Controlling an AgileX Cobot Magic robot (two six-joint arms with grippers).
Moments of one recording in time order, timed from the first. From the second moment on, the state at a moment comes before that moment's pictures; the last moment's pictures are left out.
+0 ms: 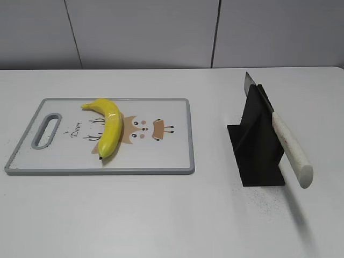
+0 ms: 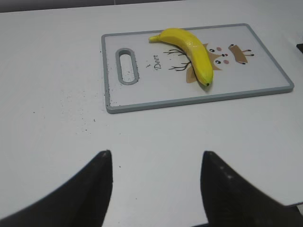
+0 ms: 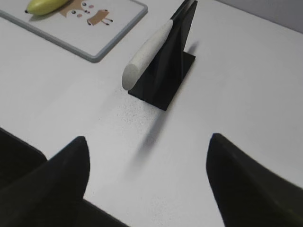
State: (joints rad) left arm -0.09 -0.01 -0.47 -0.15 1.09 0.21; right arm 0.51 0.03 -0.50 -0.06 1.04 -0.04
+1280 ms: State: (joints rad) left arm -0.09 -0.01 -0.47 -0.15 1.09 0.21; right arm 0.07 -0.01 -0.50 -0.01 1.05 -0.09
